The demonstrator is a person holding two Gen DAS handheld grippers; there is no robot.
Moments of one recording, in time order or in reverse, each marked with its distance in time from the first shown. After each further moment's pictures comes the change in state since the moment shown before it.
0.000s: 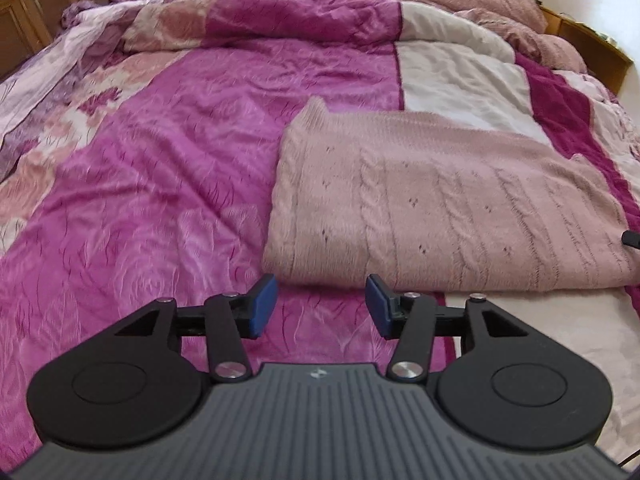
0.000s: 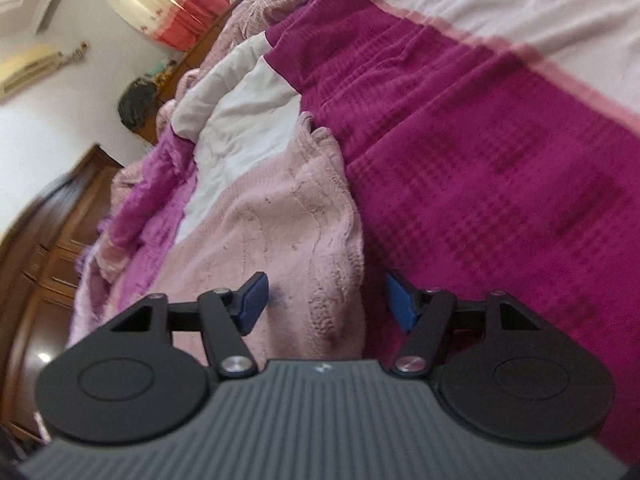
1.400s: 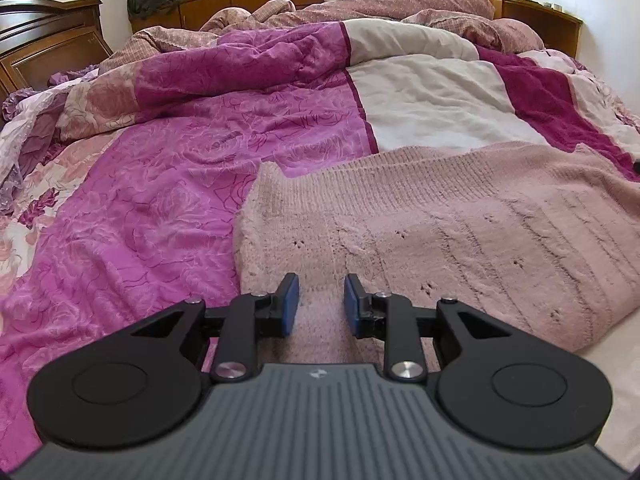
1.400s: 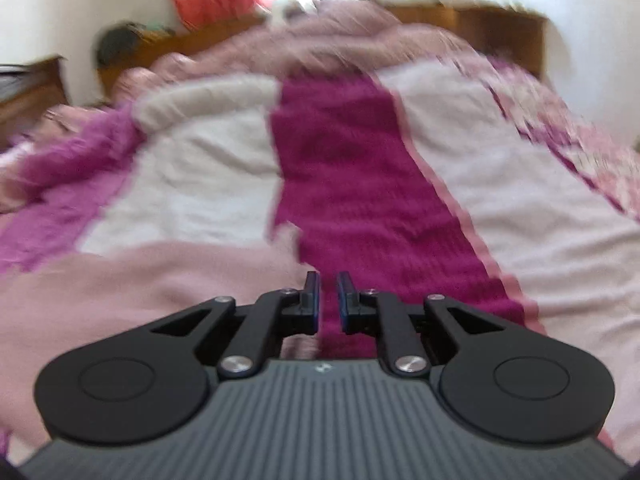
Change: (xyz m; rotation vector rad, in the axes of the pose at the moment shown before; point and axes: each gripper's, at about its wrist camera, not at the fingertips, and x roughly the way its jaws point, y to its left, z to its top) left arm 0.072 -0.011 0.058 0.239 -0.131 -0.063; right arm 0.016 0.086 0.042 -0.536 -0.194 -0.335
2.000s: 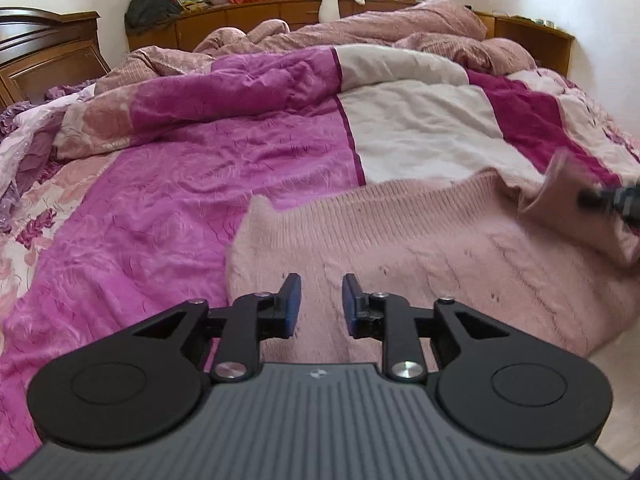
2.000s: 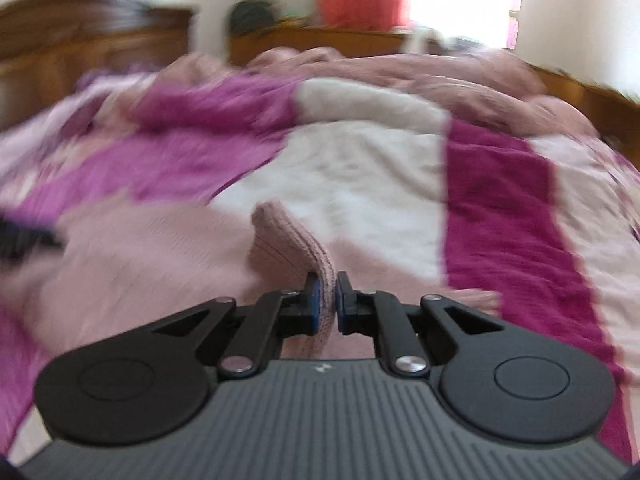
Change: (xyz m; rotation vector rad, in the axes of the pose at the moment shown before) left arm -0.009 -0.009 0.014 0.003 -0.049 -0.016; right arm -0.003 0.097 -0.006 -0.265 -0.033 0.190
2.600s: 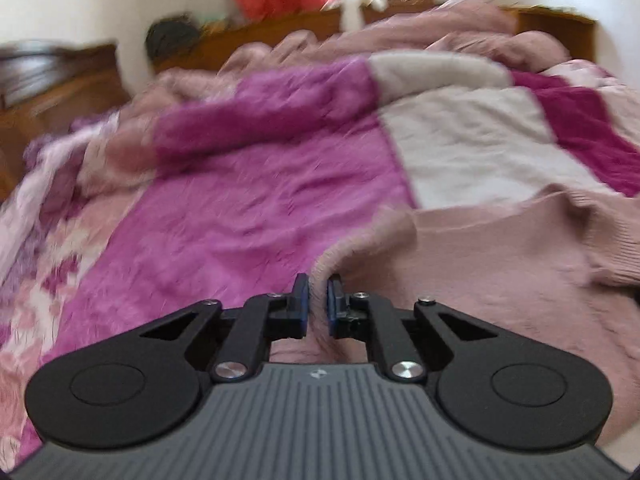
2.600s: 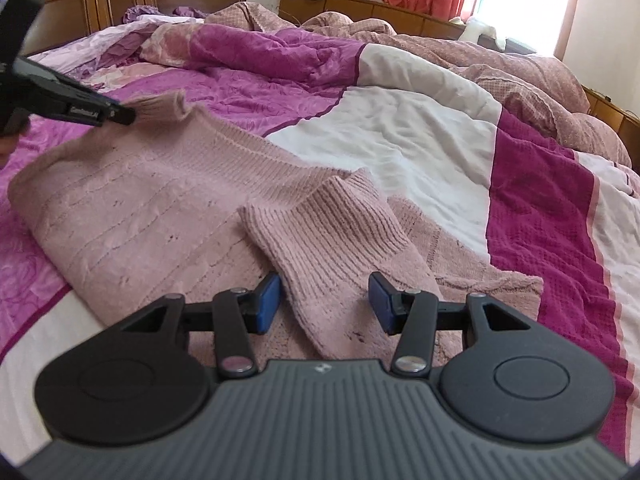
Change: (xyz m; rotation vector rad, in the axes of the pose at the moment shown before) left arm 0.048 0.020 0.035 0.041 -0.012 0.141; right arm 0.007 0.049 -0.031 -0.244 0.102 0.078
